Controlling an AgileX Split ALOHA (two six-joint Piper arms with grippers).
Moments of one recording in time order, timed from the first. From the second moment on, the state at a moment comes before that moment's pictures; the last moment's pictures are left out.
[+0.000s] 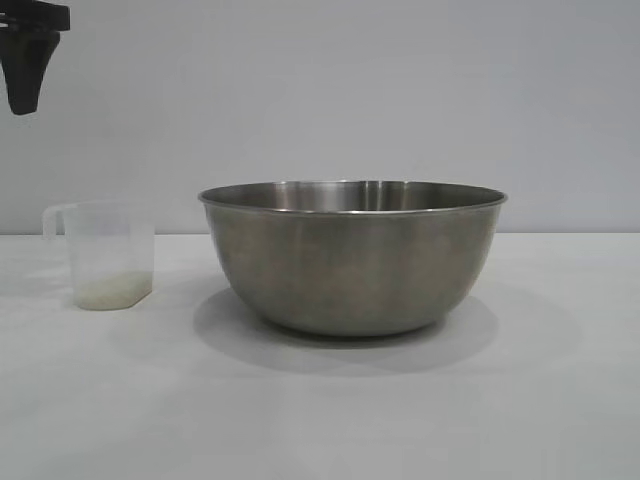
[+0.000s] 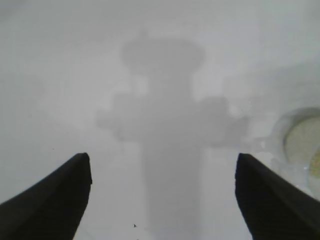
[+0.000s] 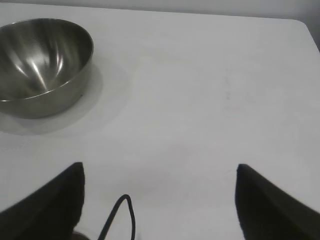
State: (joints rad) left arm -0.09 1.88 -1.70 0.18 0.96 0.01; right arm 0.11 -0.02 -0.49 0.06 1.14 -0.06
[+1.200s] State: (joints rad) left arm -0.09 1.51 -0.89 0.10 -0.01 -0.01; right arm 0.11 -0.02 -0.49 0.06 1.14 -0.06
